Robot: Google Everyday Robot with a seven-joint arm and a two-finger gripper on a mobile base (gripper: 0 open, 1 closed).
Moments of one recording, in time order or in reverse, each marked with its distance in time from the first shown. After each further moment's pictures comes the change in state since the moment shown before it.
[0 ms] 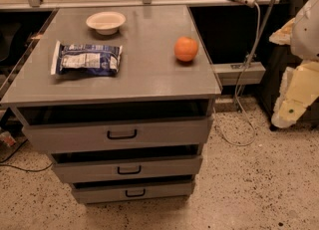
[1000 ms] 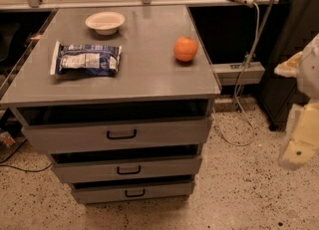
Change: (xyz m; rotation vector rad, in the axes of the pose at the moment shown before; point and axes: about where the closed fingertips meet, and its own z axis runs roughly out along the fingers) arm 0.014 0.059 0.010 -0.072 0.023 0.053
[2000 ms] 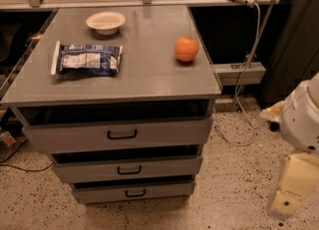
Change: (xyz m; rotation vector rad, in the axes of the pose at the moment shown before) arm 0.009 0.064 0.049 -0.150 0.000 0.015
